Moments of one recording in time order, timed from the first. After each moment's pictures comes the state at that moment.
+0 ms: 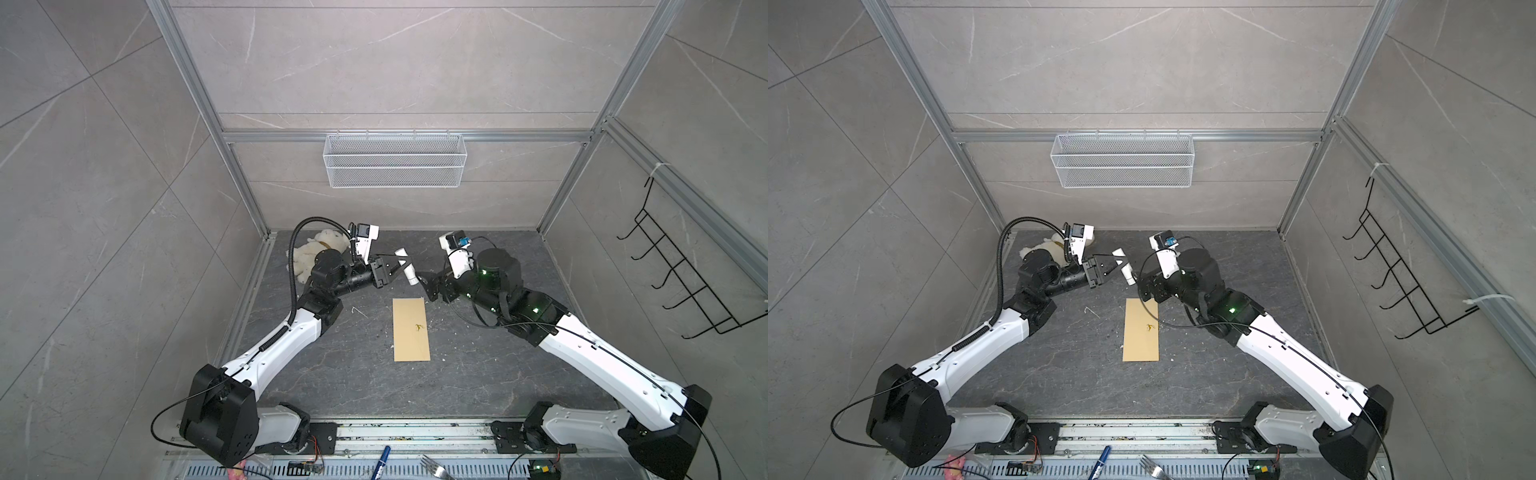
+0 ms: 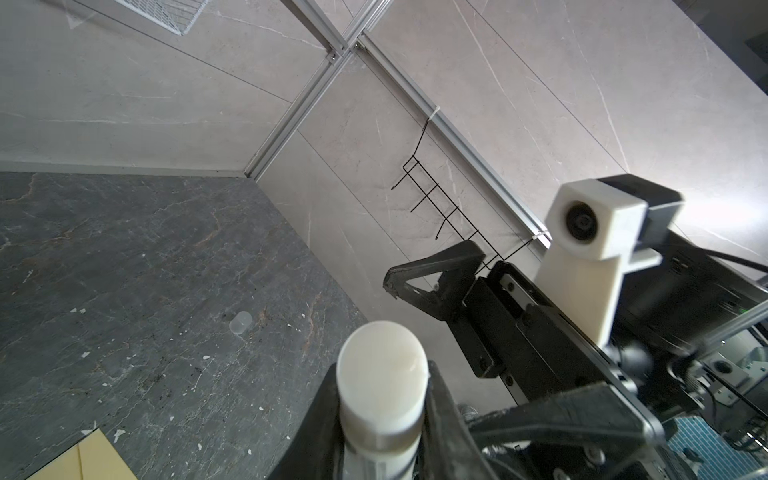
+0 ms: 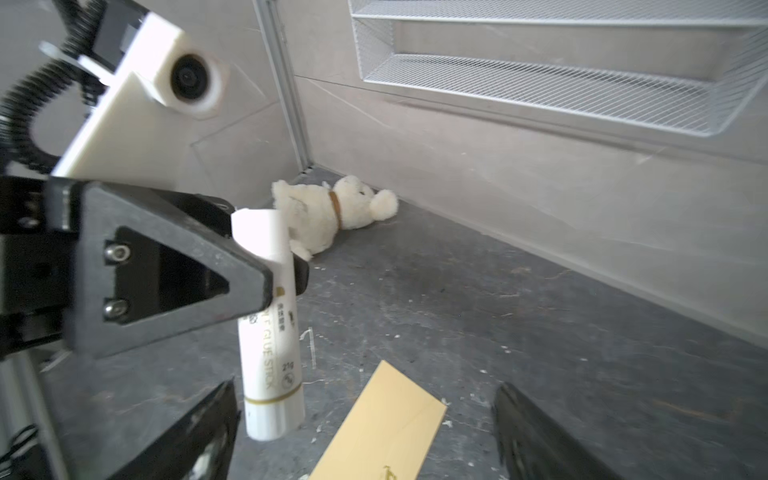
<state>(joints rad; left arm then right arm) -0.49 1.32 0.95 0.46 0.77 -0.79 0.70 1.21 1.22 -0.33 -0.07 0.13</state>
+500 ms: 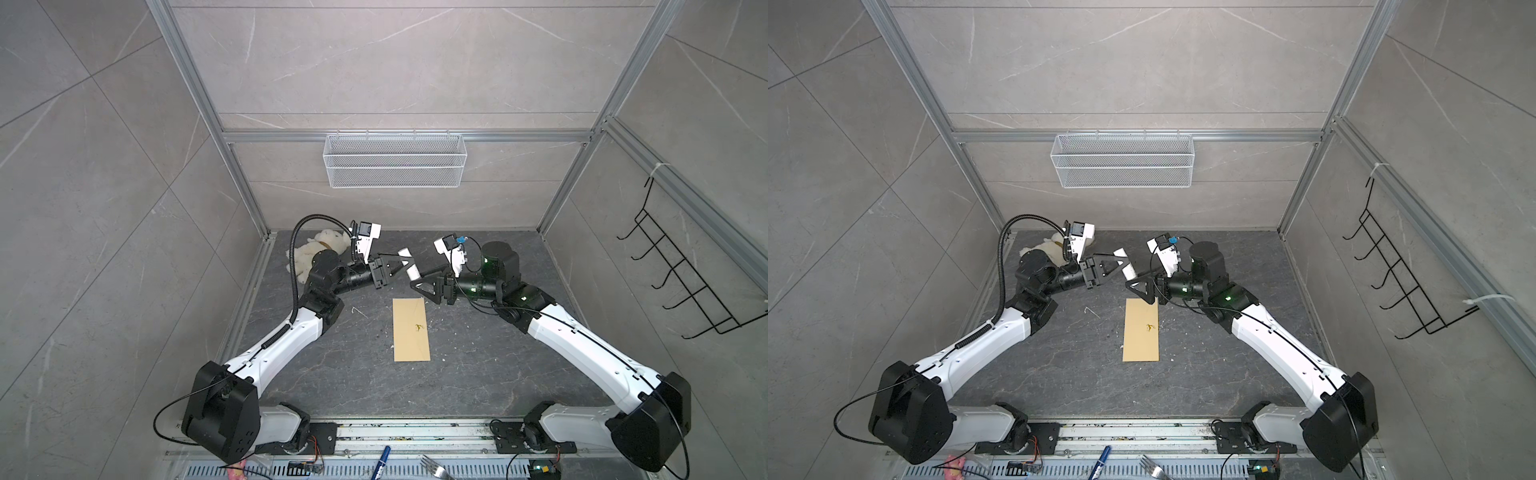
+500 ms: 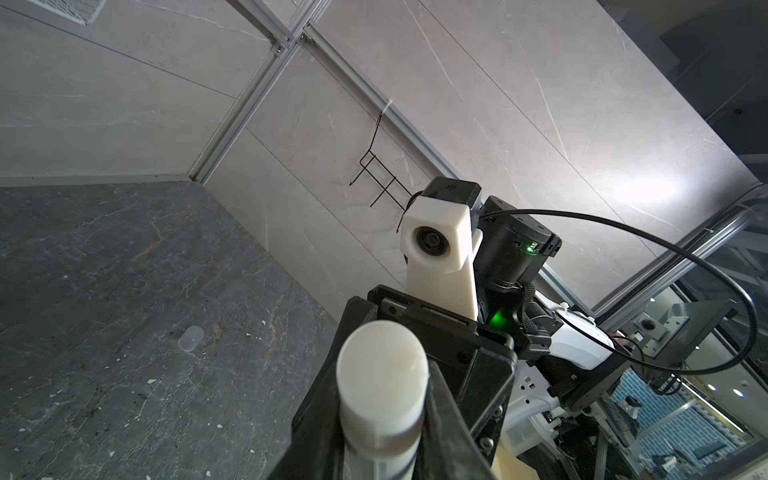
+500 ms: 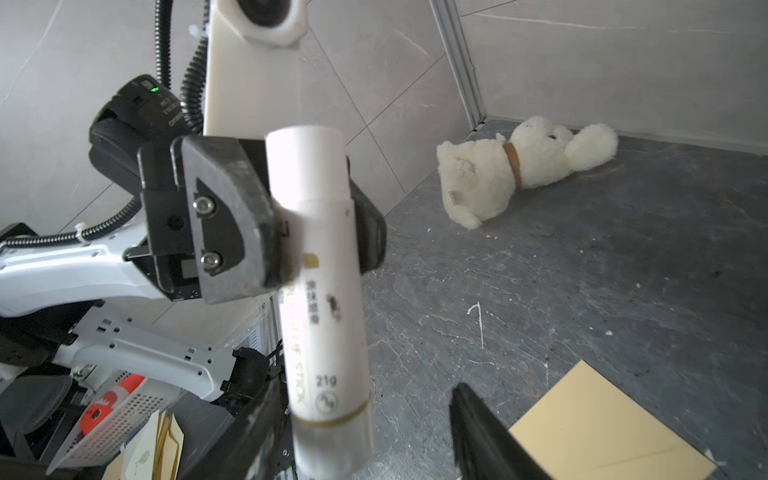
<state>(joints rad) -0.49 1.33 0.95 0.59 0.85 -0.86 0.56 1.30 1.13 -0.12 -0.71 0.36</state>
